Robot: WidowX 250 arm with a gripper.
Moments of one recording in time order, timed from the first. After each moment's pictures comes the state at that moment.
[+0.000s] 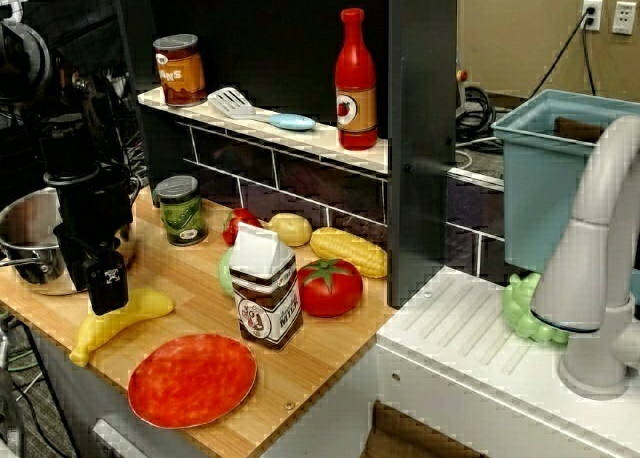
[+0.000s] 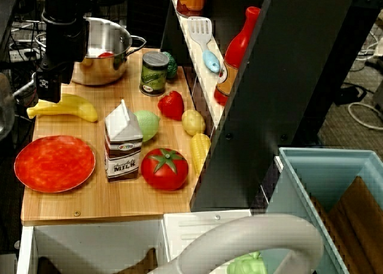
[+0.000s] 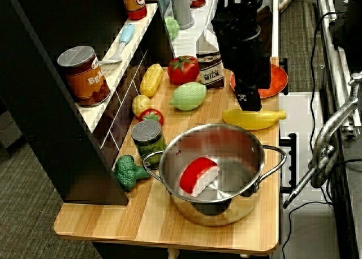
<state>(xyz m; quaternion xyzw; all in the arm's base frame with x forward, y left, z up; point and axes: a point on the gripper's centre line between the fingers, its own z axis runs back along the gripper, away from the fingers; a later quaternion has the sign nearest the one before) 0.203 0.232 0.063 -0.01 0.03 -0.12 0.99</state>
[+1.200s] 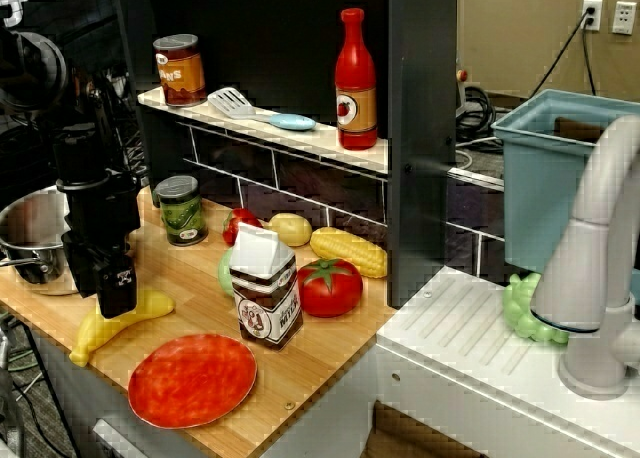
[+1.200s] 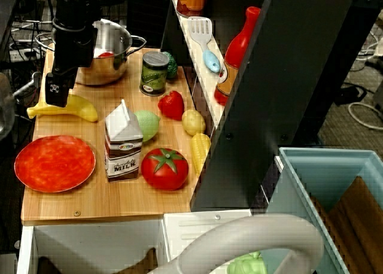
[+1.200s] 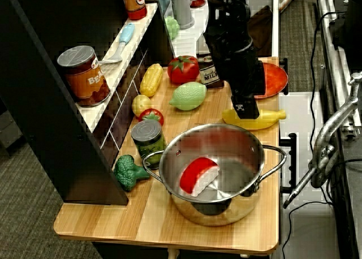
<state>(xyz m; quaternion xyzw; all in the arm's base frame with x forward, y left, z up) 0.209 0.236 0.051 -0.03 0.06 -0.09 0.99</state>
